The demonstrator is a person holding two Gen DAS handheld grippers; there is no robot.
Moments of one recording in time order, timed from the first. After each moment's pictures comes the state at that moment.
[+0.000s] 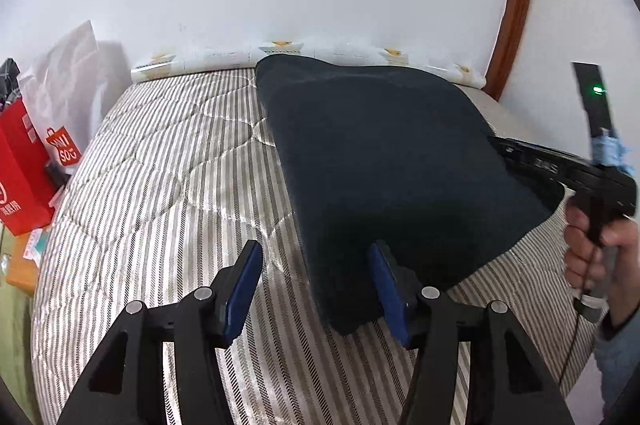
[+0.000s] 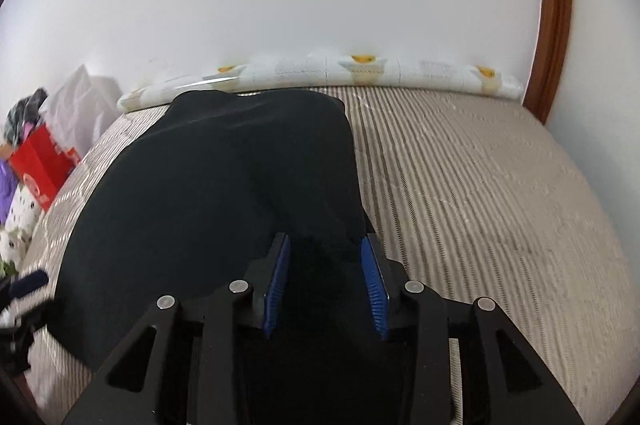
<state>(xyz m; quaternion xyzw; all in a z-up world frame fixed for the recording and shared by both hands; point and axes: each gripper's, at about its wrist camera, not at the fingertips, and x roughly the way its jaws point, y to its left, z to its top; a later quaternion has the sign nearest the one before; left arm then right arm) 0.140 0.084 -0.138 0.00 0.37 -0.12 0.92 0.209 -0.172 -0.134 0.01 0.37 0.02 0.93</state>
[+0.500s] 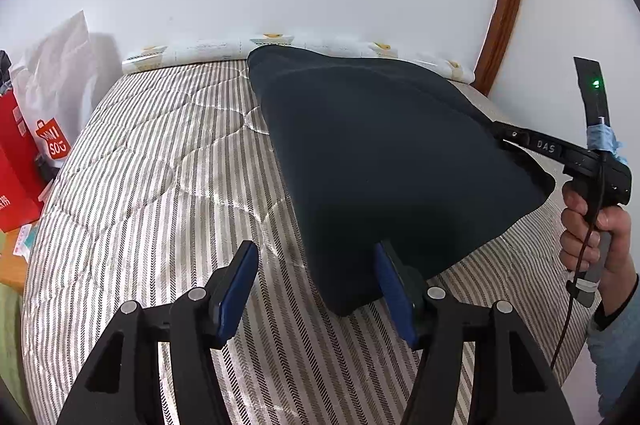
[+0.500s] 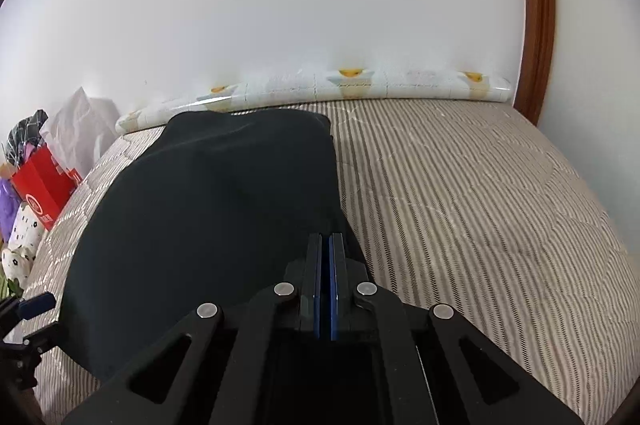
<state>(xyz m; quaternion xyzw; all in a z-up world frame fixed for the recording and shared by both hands) 0.134 0.090 -0.141 -0.01 0.37 -0.15 0.92 0.193 -0.182 -0.125 0.03 0.33 0.01 0.94</state>
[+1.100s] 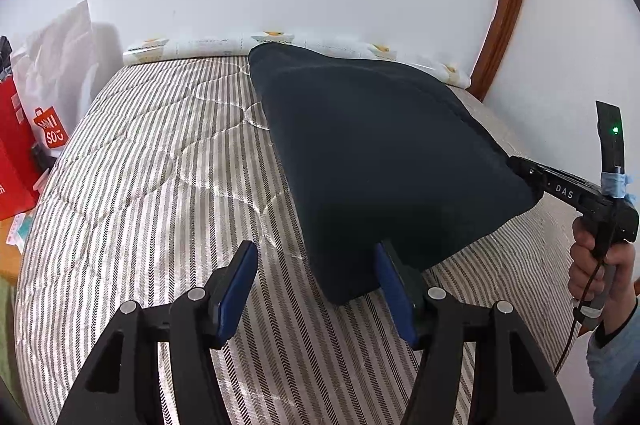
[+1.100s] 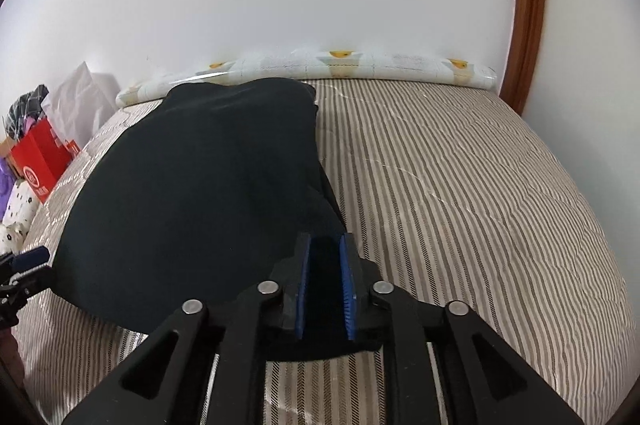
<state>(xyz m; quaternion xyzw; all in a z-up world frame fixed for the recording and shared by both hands) 0.128 0.096 -0.138 -0.03 0.38 -0.15 0.91 0.155 -0.195 -0.132 0.01 0.35 0.01 0.94</state>
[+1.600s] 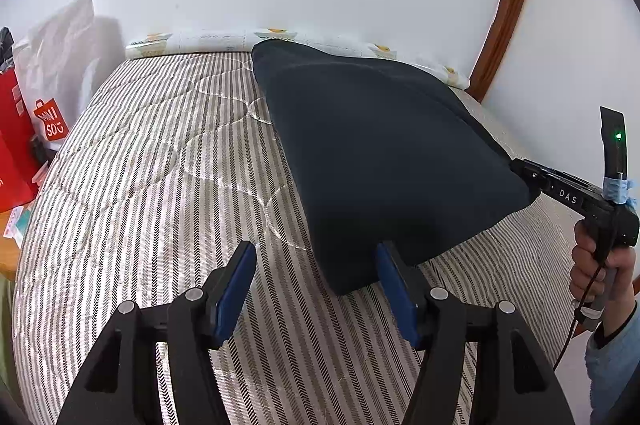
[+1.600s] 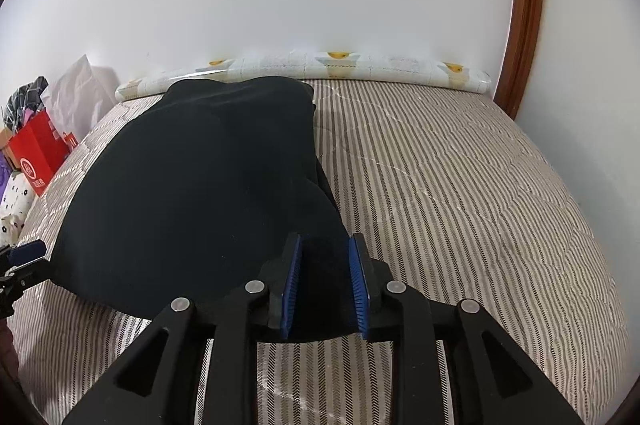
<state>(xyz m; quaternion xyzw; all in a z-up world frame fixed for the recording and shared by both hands) 0.125 0.100 -0.136 -0.04 0.38 -0.16 0.91 0.148 -0.193 -0.129 -0.01 0.35 0.00 0.94</state>
